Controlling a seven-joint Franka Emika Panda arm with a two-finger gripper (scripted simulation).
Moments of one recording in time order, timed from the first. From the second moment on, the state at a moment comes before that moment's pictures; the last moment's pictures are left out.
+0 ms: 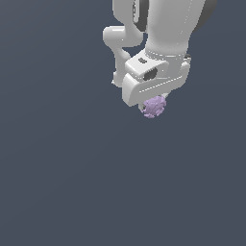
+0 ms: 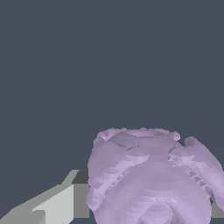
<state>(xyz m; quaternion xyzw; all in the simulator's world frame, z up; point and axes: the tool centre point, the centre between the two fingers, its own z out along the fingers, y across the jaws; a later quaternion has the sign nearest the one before) 0.006 0.092 0.336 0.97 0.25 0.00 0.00</state>
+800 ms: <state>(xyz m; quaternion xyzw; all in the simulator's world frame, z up) 0.008 0.140 0.471 0.97 0.25 0.00 0.00</state>
